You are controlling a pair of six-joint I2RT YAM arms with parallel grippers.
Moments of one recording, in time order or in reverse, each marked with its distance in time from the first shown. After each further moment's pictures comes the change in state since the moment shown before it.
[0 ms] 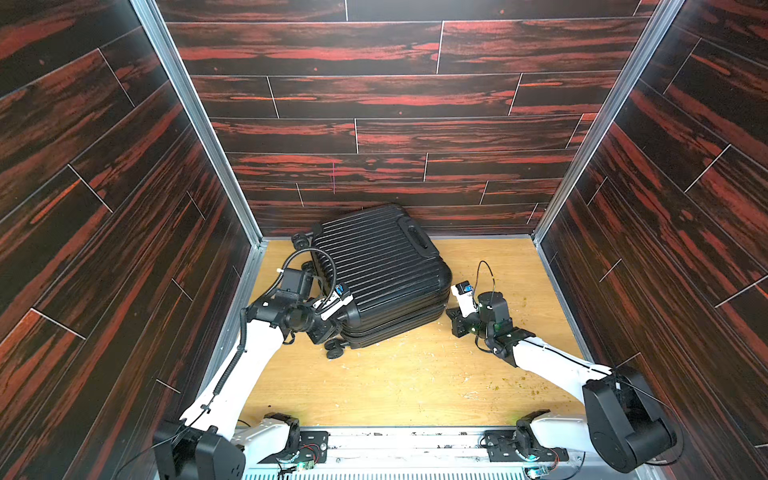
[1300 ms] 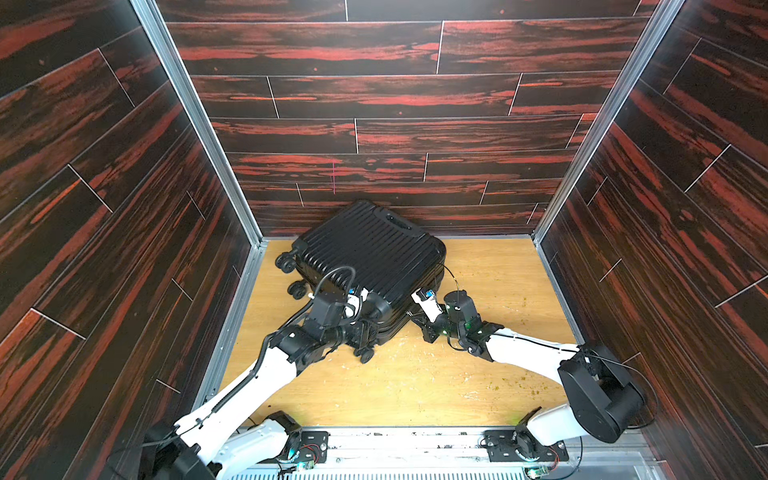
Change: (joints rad) left arm -0.359 -0.092 -0.233 0.498 -0.134 -0.869; right arm 0.238 0.177 0.135 0.060 -0.042 -0.061
